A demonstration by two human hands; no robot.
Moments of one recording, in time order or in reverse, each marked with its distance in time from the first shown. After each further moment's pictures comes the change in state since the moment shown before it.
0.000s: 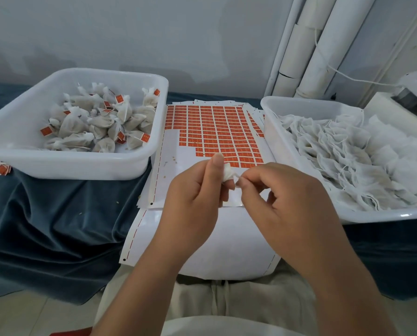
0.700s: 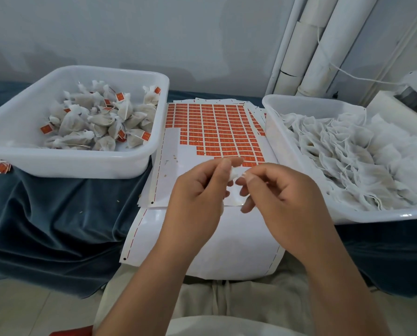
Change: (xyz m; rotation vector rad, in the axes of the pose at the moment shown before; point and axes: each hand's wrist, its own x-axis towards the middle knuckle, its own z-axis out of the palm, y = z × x) left_hand -0.001 -0.002 0.005 -0.103 -0.004 -0.157; right_hand 0.005 0.012 0.014 0.363 -0.038 0.228
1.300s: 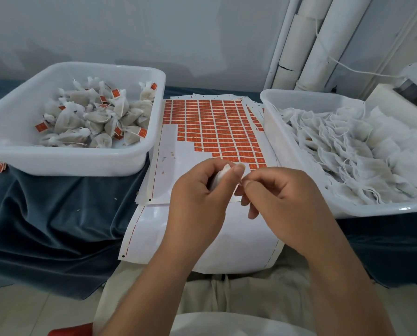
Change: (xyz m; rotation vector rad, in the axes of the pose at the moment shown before) left_hand -0.004 -0.005 0.009 0.151 0.063 0.079; right_hand 0.000 0.002 -0.006 0.019 -0.115 0.067
